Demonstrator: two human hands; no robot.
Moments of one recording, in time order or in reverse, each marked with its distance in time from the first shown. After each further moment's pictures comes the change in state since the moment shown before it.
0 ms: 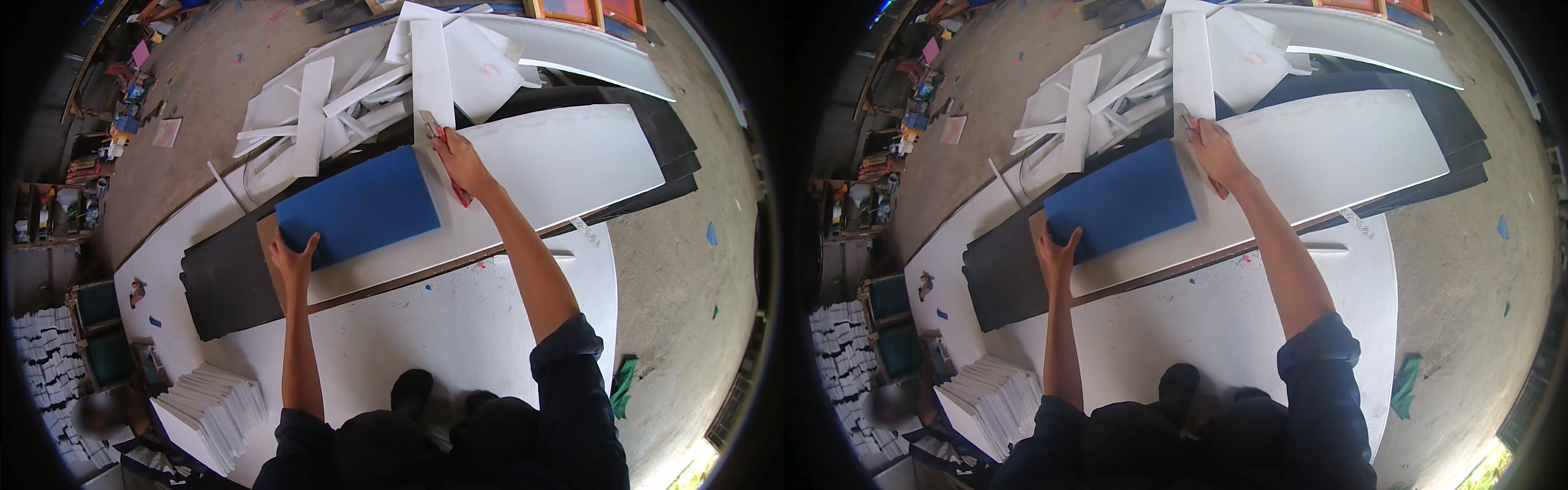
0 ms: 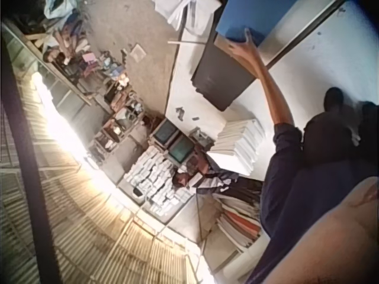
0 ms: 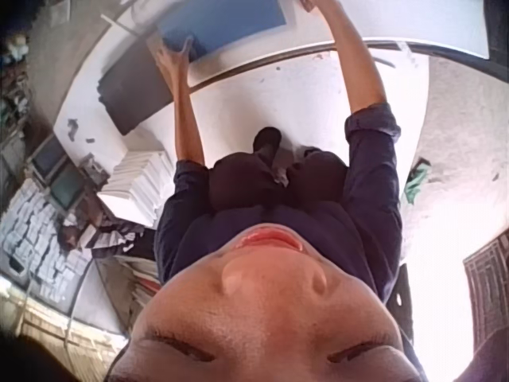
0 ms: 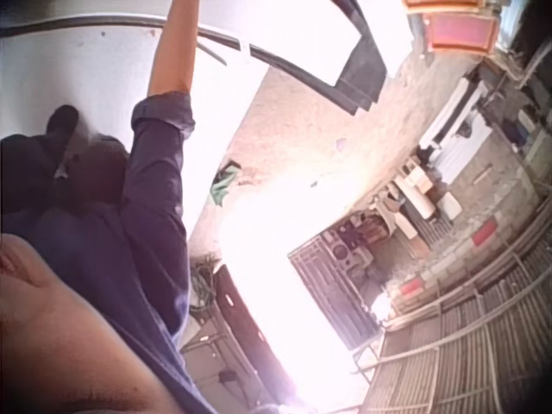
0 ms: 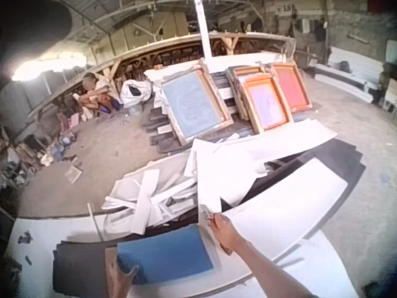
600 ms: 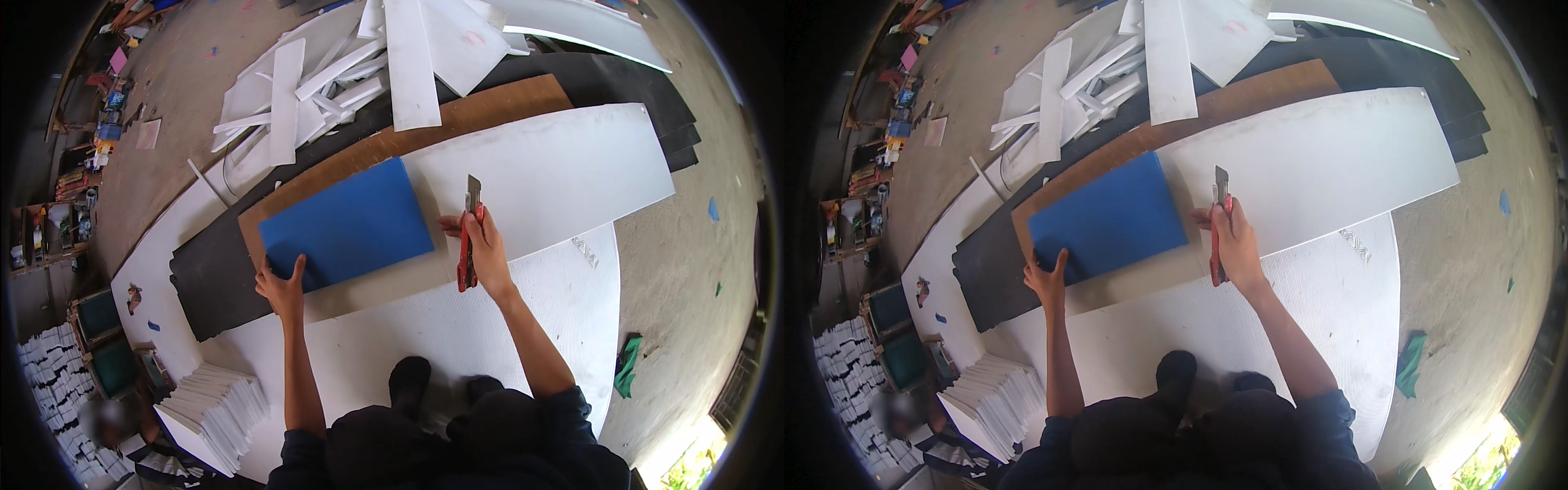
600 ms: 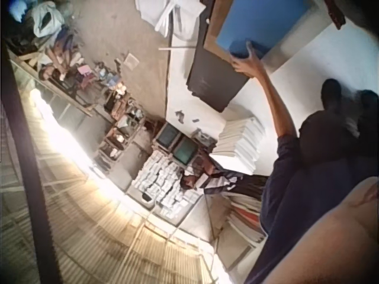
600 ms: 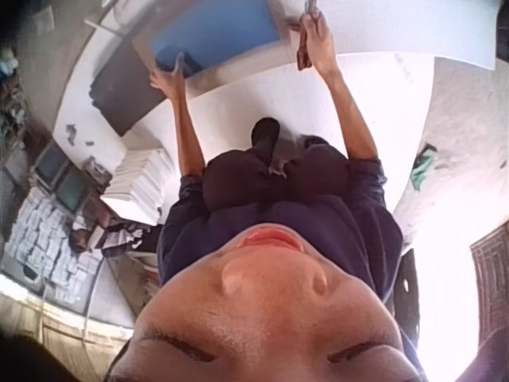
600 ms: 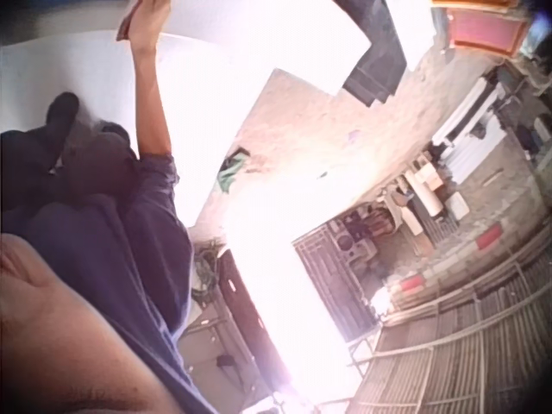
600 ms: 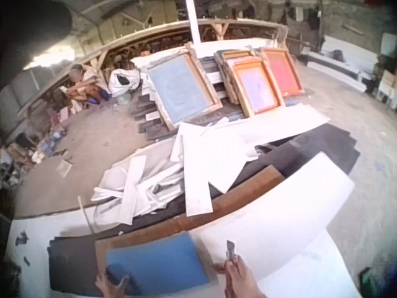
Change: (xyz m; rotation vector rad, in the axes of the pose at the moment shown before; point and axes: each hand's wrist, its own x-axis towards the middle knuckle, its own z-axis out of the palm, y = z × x) left_hand -0.062 0.005 -0.021 0.223 -0.012 -0.154; right_hand -0.165 -0.037 -0.019 0.630 0.055 0.517
